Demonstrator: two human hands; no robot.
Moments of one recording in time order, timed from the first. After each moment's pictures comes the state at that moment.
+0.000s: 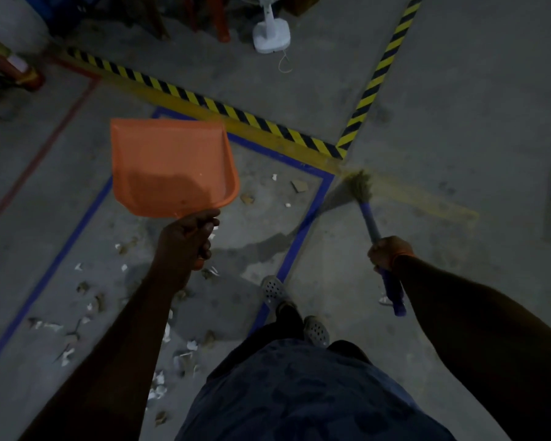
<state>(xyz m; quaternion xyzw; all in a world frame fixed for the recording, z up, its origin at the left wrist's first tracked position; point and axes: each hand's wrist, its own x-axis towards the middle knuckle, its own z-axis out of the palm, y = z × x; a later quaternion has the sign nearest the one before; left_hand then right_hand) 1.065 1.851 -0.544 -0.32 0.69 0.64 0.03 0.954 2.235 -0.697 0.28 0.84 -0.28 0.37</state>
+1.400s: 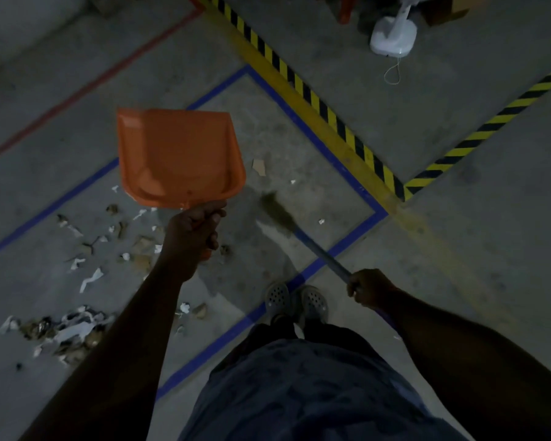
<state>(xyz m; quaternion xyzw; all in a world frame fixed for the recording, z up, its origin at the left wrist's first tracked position) 1.055 1.760 -0.566 -0.43 0.63 0.64 -0.09 0.873 2.095 -0.687 -0.28 0.83 -0.07 0.49</state>
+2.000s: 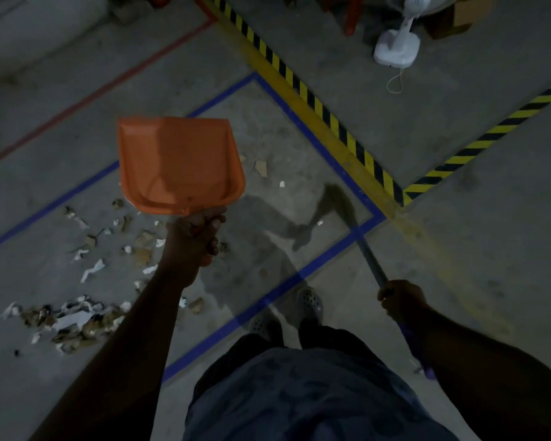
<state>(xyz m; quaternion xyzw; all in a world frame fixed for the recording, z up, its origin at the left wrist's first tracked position) 1.084 1.821 -0.562 -0.44 0.61 0.64 -0.14 0.873 2.194 -0.692 -0.03 0.89 -0.17 0.42</state>
